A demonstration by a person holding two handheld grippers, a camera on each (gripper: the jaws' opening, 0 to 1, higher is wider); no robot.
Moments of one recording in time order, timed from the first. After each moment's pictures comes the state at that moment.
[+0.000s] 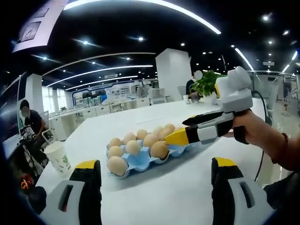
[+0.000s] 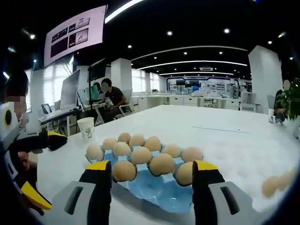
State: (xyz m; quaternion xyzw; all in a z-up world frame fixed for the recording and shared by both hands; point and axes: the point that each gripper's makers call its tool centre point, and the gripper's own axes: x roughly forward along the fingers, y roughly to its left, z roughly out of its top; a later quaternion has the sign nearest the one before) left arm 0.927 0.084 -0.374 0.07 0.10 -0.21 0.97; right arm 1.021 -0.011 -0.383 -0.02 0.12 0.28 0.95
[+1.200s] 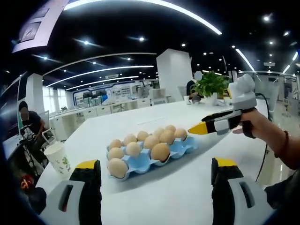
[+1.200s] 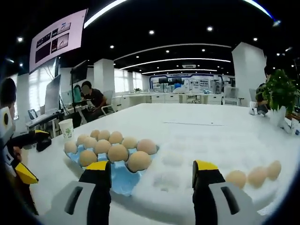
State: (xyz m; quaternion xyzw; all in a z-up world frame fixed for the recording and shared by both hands) left arm 0.926 0.086 -0.376 0.07 0.10 -0.21 0.97; right arm 1.024 -0.097 -0.391 0.00 0.13 0.20 0.97
